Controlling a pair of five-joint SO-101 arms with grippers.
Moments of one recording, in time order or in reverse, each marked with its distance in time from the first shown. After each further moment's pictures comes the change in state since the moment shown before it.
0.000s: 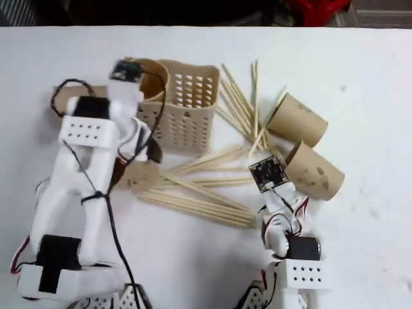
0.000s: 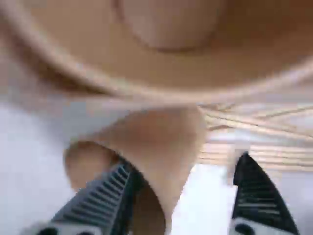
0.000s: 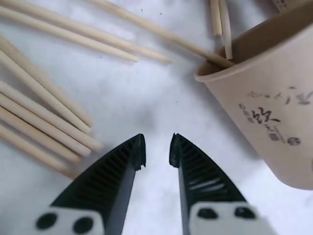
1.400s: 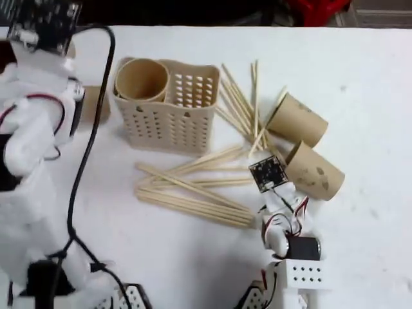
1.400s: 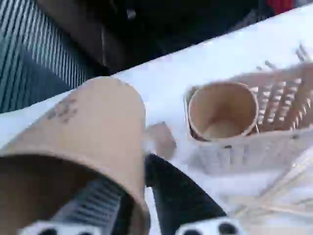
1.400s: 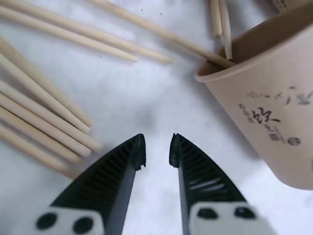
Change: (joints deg) left arm -7.6 -9.9 -52.0 16.4 -17.1; right arm 0.0 0.0 0.0 0.0 0.0
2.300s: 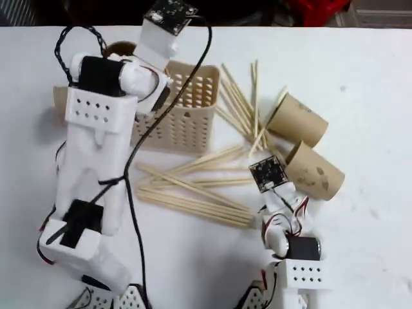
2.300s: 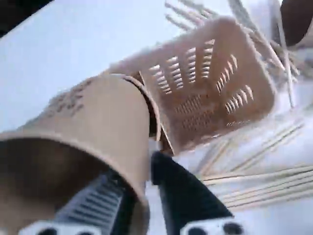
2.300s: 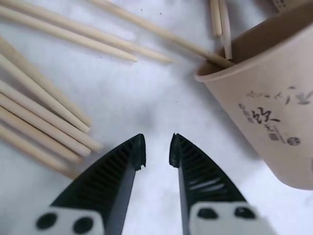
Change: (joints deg) left arm 16.6 26.5 -2.8 0.4 3.4; right arm 0.0 0.0 0.0 0.0 0.0
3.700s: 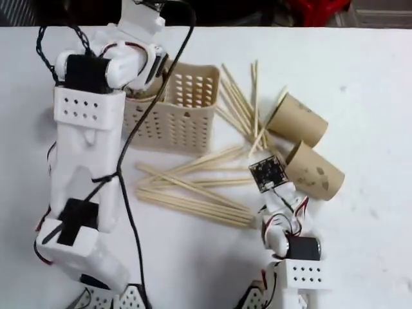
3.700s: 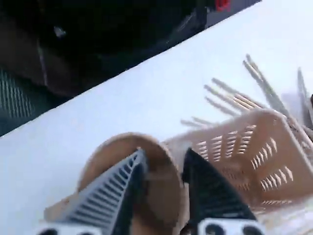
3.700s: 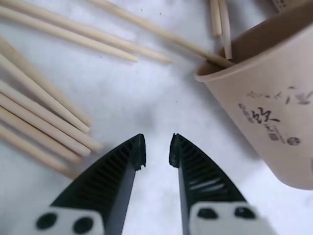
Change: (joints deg) left arm -2.9 0.4 -1.7 -16.9 0.0; right arm 0.1 0.0 0.0 0.0 0.1
